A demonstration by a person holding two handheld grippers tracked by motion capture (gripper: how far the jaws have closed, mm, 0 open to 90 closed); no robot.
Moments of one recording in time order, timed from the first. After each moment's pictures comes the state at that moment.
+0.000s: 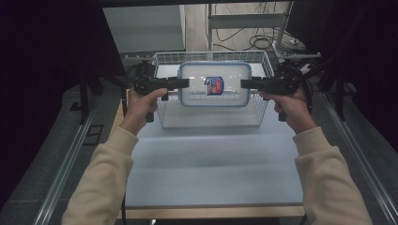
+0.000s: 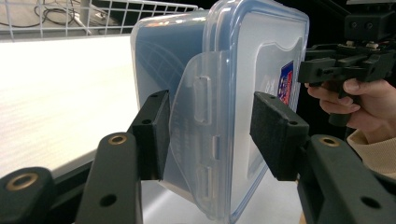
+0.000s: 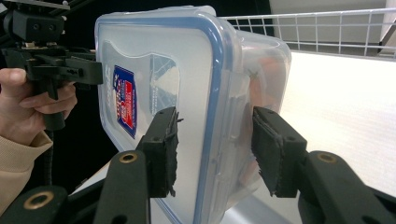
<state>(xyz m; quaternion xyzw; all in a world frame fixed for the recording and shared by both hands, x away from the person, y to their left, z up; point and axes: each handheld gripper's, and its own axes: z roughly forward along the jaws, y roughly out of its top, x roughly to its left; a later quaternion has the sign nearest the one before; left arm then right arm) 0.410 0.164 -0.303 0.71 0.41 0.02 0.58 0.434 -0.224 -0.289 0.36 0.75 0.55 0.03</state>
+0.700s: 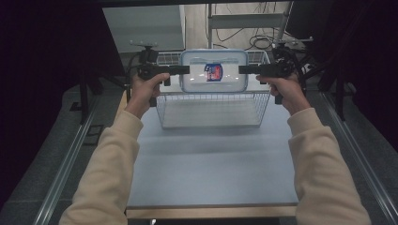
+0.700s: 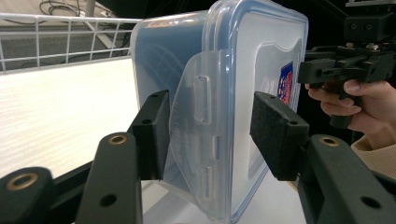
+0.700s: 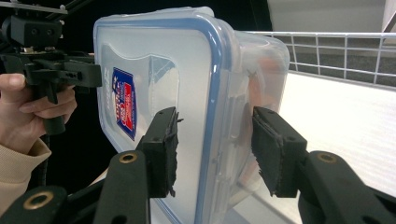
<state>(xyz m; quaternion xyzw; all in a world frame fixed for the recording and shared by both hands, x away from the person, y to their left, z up) 0.458 0.168 -0.299 0.70 0.42 0.01 0.57 0.490 -0.220 -0.283 0.37 0.75 0.55 0.02</state>
